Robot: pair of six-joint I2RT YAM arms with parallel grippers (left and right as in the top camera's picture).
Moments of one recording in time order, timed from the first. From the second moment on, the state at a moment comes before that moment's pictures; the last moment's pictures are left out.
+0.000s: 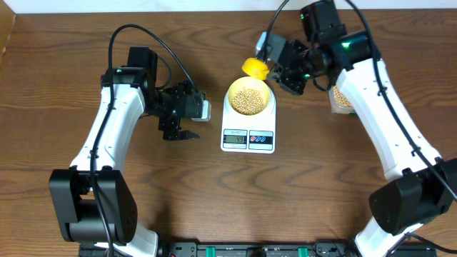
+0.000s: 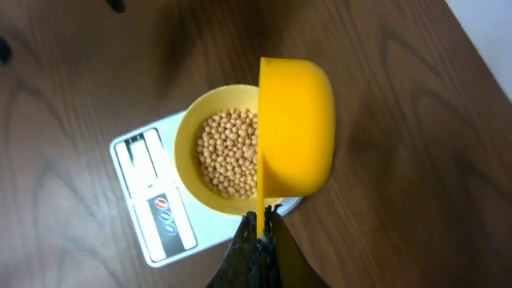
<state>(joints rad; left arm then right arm) -0.03 1.72 1.36 -1.10 0.63 1.64 0.35 1.84 1.81 -1.03 -0.40 -0.74</state>
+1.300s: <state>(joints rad) -0.03 1.72 1.36 -1.10 0.63 1.64 0.10 1.84 1.81 -0.95 -0.35 -0.61</state>
